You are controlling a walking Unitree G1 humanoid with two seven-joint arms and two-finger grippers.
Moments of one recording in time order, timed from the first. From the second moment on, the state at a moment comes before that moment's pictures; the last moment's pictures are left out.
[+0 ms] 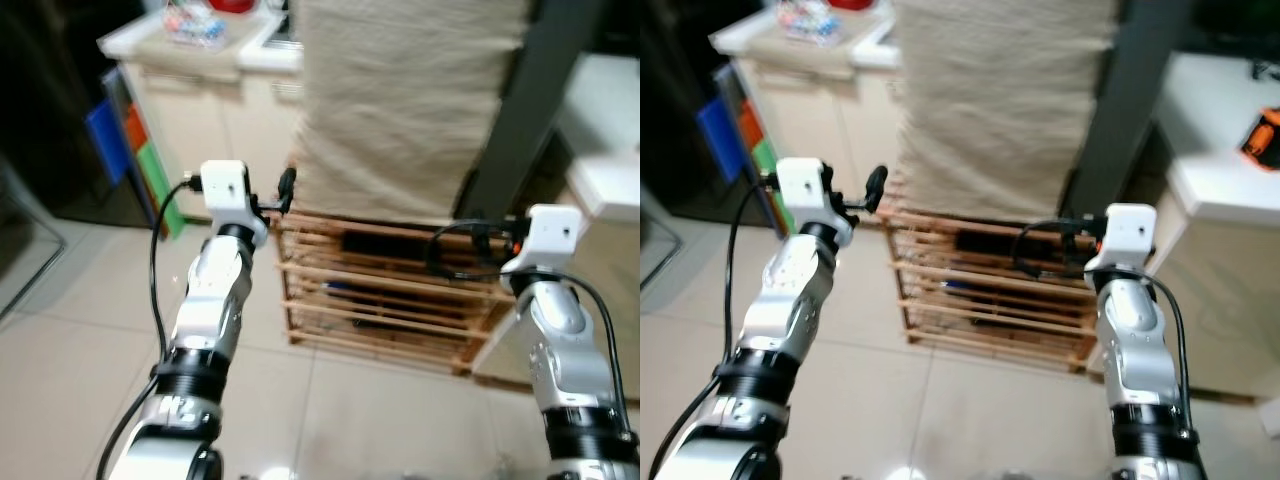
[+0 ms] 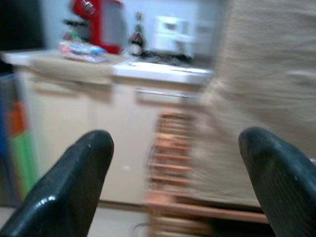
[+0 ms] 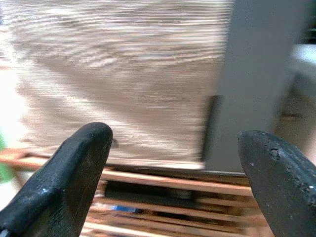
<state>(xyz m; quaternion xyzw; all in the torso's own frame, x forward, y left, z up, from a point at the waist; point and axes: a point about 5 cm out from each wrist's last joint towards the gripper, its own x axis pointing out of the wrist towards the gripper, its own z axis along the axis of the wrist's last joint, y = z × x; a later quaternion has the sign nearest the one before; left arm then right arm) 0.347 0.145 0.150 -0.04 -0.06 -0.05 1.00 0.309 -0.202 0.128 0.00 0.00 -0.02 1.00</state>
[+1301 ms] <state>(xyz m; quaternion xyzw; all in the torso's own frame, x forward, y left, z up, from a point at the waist) 0.345 0.142 0.146 -0.01 -0.05 -0.07 1.00 0.303 -0.182 0.110 0.01 0.01 0.00 1.00</state>
